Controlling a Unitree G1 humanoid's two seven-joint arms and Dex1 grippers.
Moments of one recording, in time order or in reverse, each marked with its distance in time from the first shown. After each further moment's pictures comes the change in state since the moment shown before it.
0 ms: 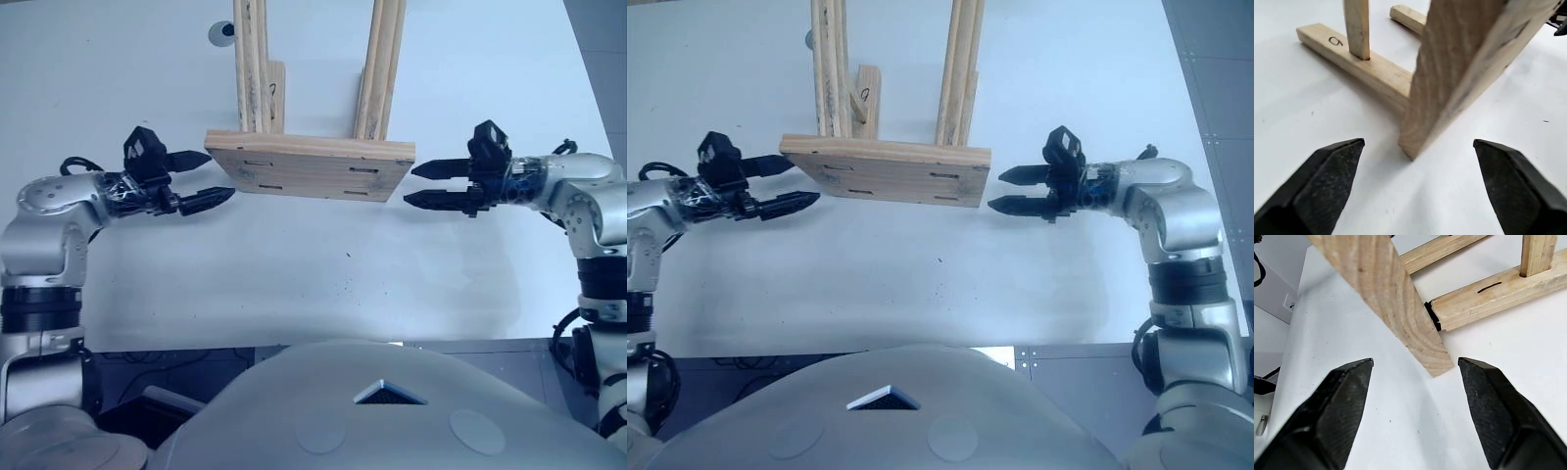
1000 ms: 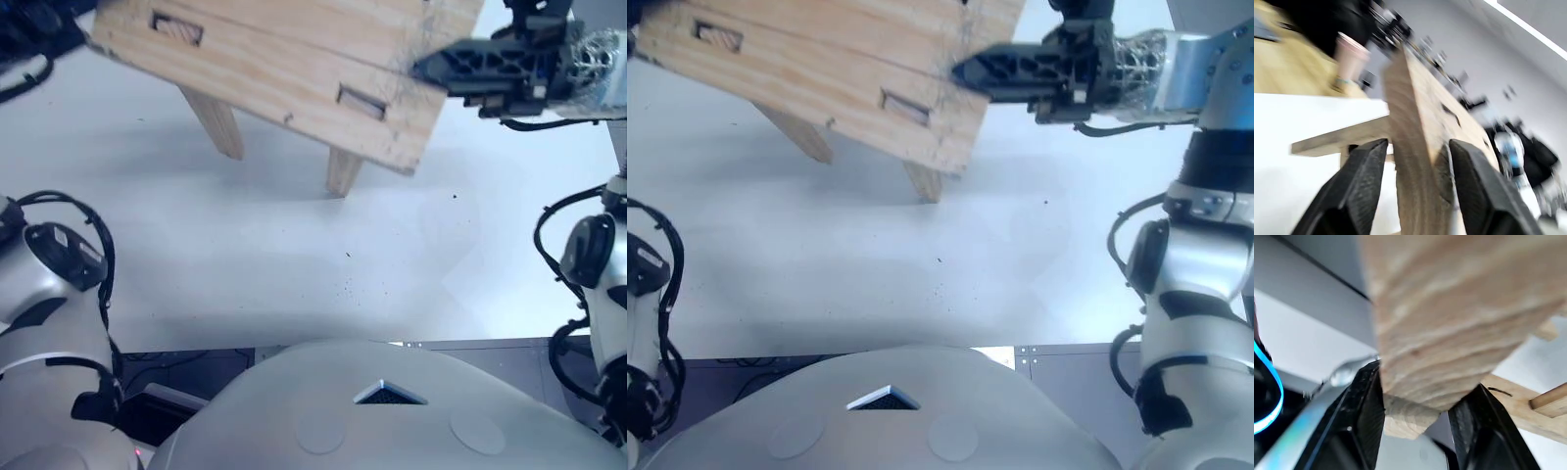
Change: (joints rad) left arm -0.703 -0.123 0.620 0.042 -0.541 1.176 0.539; right arm -0.598 0.154 -0.268 0.349 0.628 0.950 -0.187
